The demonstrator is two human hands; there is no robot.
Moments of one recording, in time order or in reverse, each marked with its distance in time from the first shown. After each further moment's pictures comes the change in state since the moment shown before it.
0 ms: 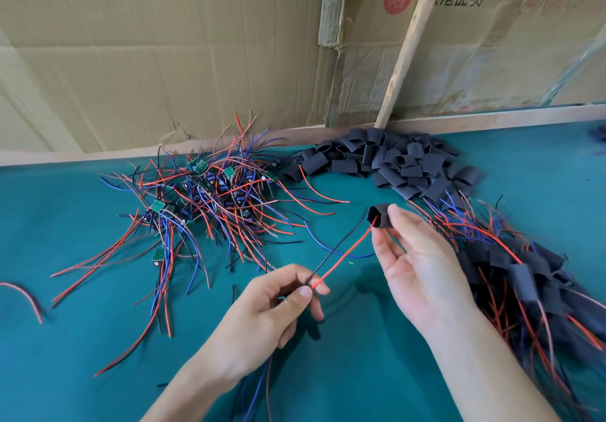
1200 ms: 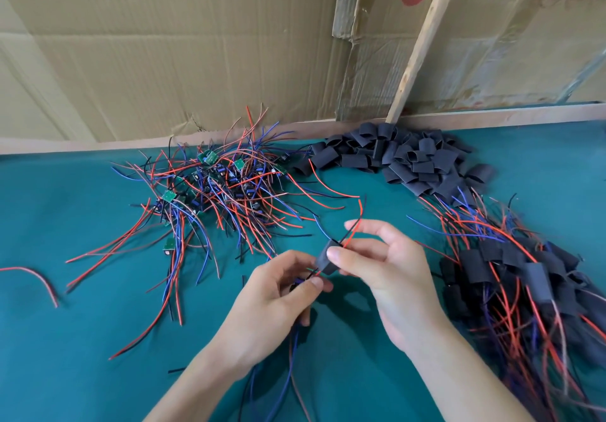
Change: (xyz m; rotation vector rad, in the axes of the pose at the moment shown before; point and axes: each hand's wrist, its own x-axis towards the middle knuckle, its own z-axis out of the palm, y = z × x) left_hand 0.002 0.002 0.005 0.012 0.151 -0.062; right_hand -0.021 0.031 0.008 -0.612 -0.202 -0.050
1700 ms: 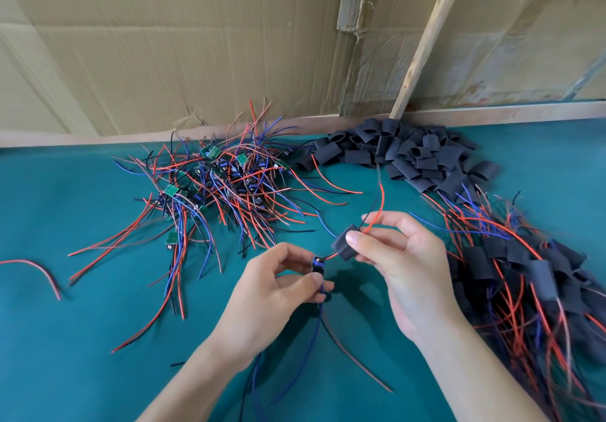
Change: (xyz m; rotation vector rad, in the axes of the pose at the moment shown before) left_hand 0.002 -0.006 -0.001 -0.205 0.098 -0.050; right_hand 0.006 0.001 -0.010 0.072 0.089 -0.061
